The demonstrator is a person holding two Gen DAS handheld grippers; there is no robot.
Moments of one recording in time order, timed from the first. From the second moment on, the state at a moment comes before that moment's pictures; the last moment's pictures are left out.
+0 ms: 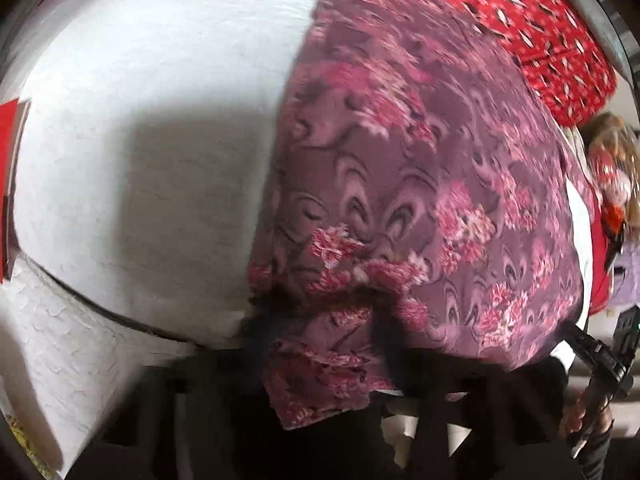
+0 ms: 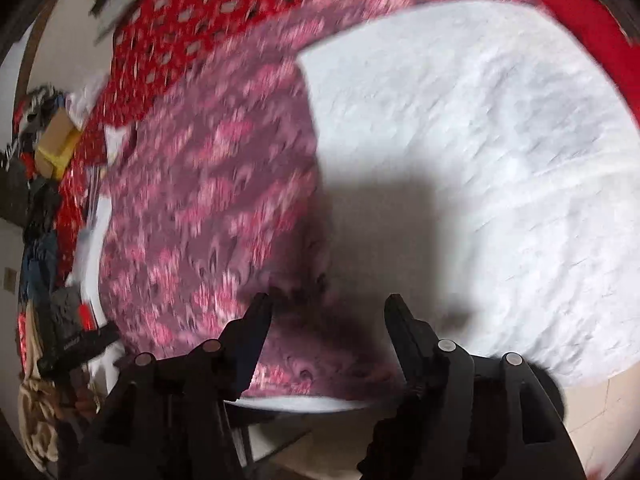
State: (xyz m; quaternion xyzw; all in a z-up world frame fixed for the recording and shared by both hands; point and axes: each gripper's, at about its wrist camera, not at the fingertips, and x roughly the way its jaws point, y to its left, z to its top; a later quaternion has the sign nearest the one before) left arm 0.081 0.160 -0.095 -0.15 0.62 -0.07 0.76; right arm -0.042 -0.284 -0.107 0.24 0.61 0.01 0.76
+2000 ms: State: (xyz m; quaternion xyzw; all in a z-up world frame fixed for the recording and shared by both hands) left arm 0.126 0.095 0.004 -0.12 0.57 -0.07 0.81; right arm -0.046 -0.368 -0.057 0.33 0.54 -0.02 0.78
